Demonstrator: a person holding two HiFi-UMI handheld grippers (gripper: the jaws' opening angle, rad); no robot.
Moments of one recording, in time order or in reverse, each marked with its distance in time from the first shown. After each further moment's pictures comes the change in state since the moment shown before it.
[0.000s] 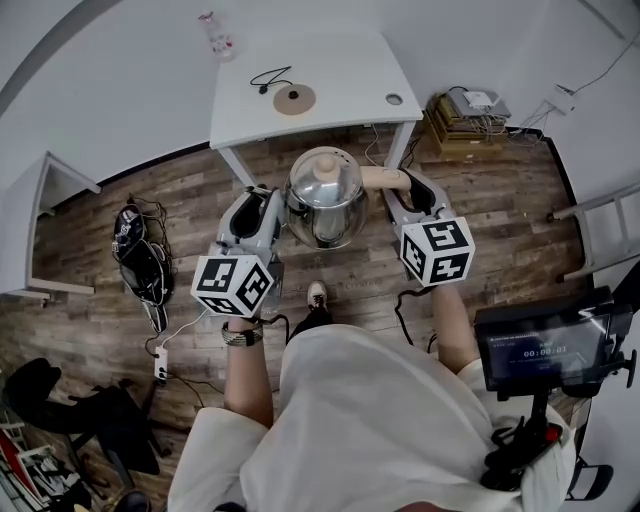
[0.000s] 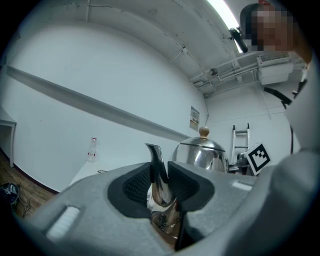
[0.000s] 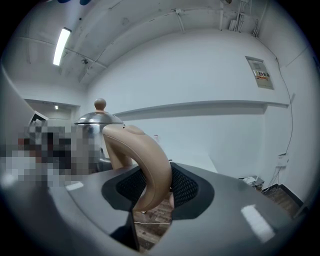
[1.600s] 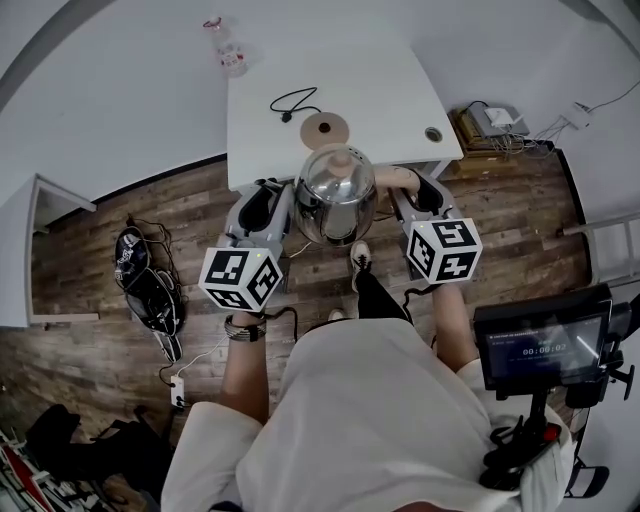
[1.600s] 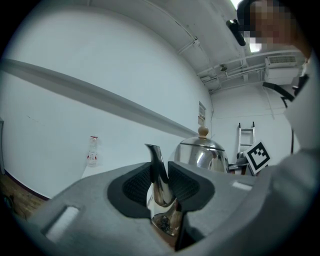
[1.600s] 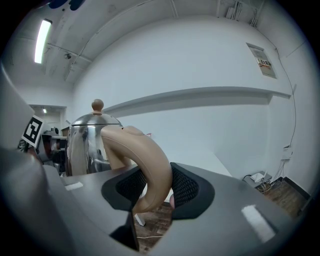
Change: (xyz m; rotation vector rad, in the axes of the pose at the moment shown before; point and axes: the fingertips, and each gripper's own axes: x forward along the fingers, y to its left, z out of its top) left arm 0.130 0.167 0.032 0.014 0.047 -0.042; right arm 0.201 -0.008 0.040 0.074 0.022 -0.064
